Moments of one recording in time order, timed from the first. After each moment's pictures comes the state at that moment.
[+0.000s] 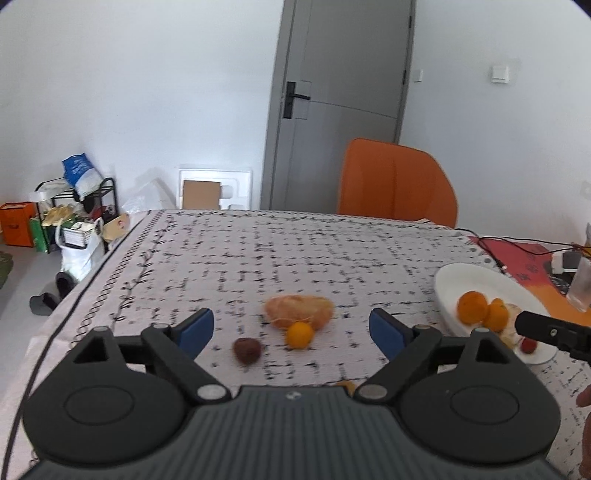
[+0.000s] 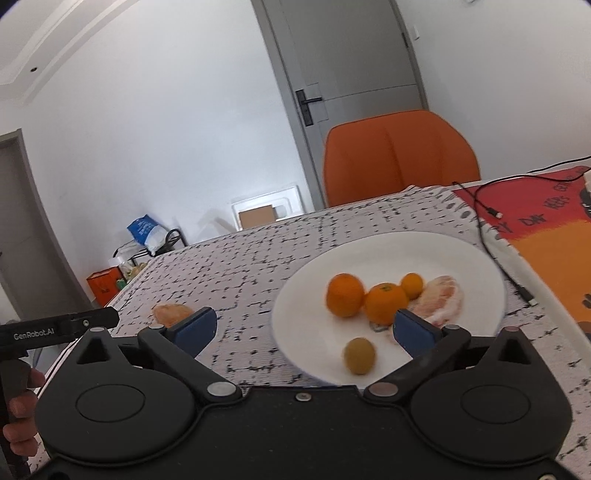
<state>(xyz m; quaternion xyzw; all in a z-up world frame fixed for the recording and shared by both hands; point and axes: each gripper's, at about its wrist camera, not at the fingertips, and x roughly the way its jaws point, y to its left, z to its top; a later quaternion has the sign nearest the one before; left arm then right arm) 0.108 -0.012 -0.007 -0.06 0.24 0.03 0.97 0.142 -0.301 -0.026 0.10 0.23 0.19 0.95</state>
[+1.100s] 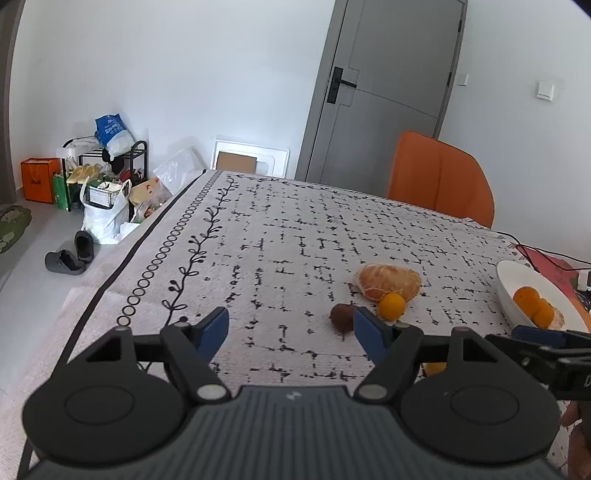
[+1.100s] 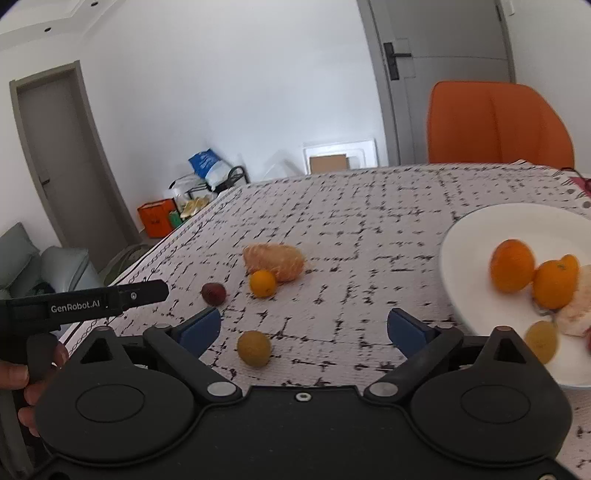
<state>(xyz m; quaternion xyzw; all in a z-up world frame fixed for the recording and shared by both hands) 0.098 0.059 -0.040 -0.12 0.27 0.06 0.95 0.154 -0.195 -0.042 0.03 0.29 0.29 0.91</state>
